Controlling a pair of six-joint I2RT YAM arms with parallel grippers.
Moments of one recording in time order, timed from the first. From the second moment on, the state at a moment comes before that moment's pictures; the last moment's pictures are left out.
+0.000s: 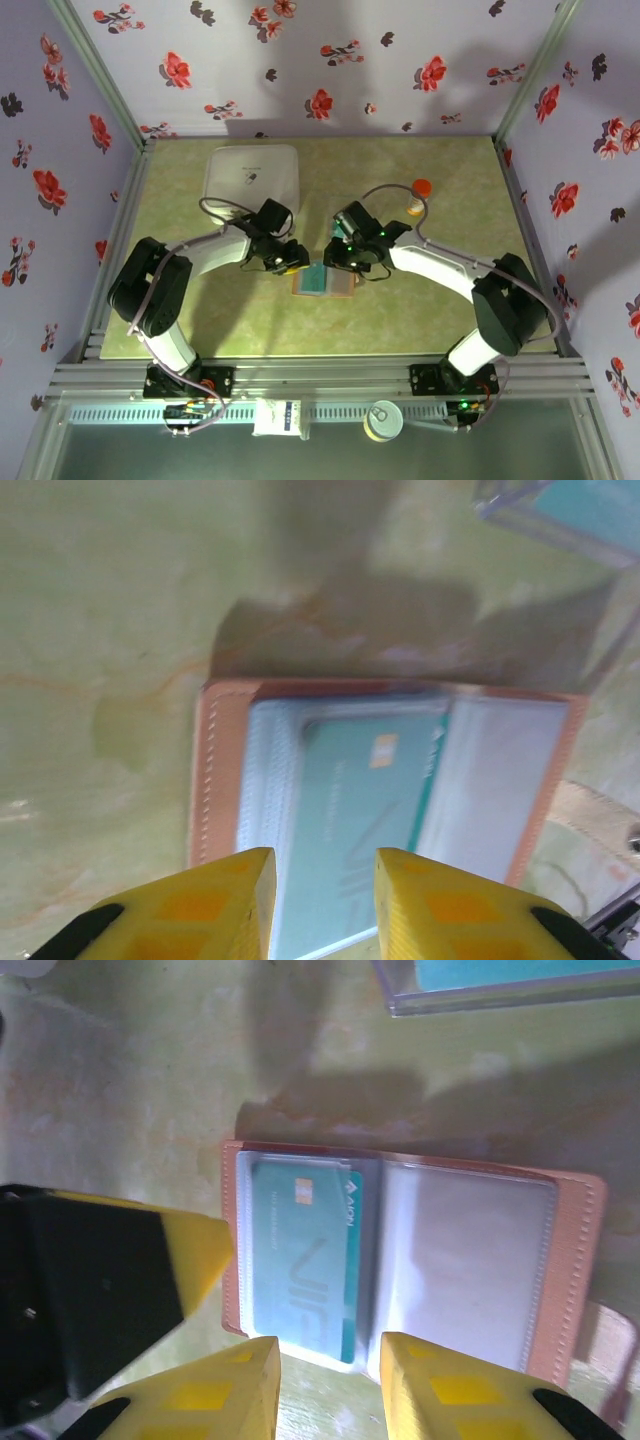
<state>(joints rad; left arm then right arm) -0.62 1.70 0.99 -0.44 0.38 -0.77 0.77 1.57 1.05 -0.52 -0.18 0.85</state>
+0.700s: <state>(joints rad) -0.64 1.72 0.90 -0.34 0.40 -0.81 0.78 1.67 1.09 -0.48 -0.24 0.85</state>
